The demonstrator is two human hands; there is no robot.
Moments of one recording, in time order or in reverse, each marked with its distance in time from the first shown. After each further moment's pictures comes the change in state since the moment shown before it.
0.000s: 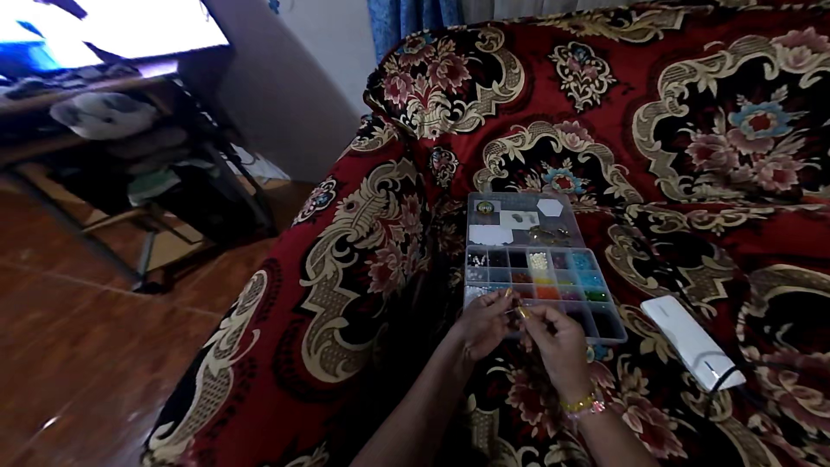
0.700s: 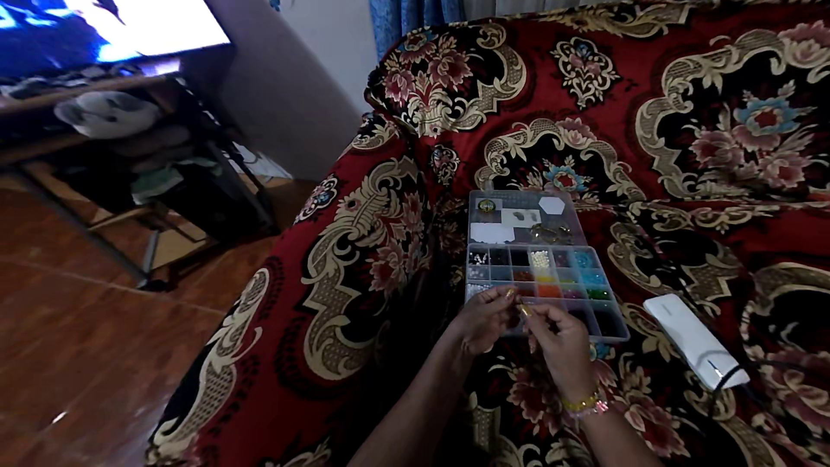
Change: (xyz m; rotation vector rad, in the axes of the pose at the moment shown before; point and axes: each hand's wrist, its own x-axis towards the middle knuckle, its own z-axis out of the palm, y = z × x) left_hand 0.001 0.002 -0.005 0.021 0.012 -0.004; right_hand -0.001 -0.002 -0.001 0.000 0.001 -0.027
